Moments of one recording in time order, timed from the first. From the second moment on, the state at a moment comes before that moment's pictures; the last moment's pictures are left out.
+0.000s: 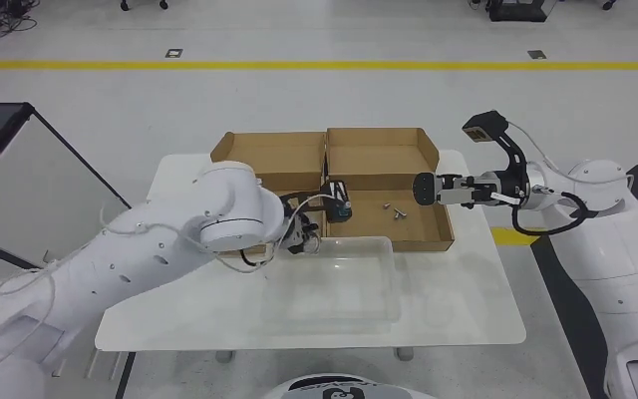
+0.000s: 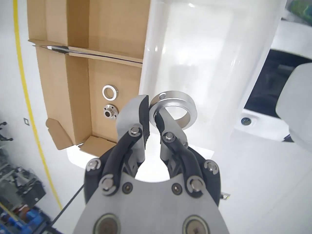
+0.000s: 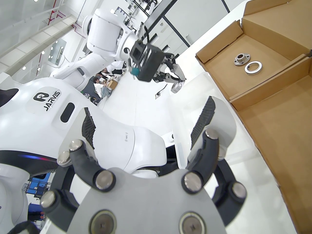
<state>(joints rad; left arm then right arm) 0.56 -0.88 -0.53 -2.00 0.52 -0.26 -1.36 -1.10 -0.83 1.34 -1.58 0.63 -0.40 1.42</state>
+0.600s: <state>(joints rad) 0.91 -0.71 -1.17 -2.12 0.15 -0.66 -0.85 -1.10 -0.83 1.34 -1.58 0.63 -0.40 1.42</state>
